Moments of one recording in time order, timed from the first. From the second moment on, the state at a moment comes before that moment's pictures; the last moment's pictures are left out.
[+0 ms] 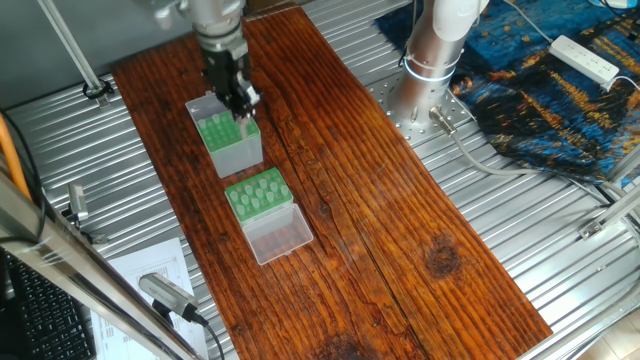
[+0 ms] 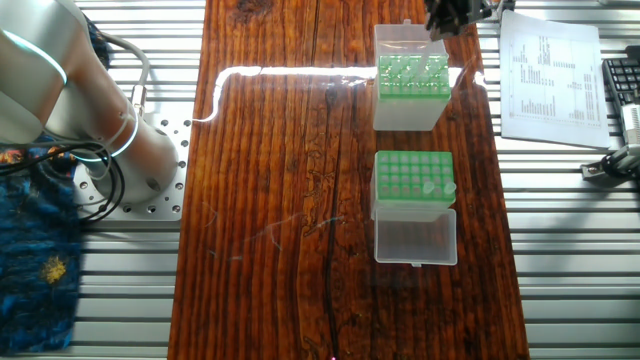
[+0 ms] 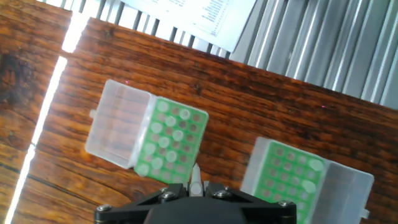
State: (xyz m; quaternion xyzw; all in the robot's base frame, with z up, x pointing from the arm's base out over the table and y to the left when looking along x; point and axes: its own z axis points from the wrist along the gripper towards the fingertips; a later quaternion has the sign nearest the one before) arm 0.517 0.074 0.317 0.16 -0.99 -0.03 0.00
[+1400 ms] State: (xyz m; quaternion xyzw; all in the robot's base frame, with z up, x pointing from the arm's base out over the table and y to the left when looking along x) arm 0.510 0.073 0.311 0.22 -0.98 0.01 -0.02
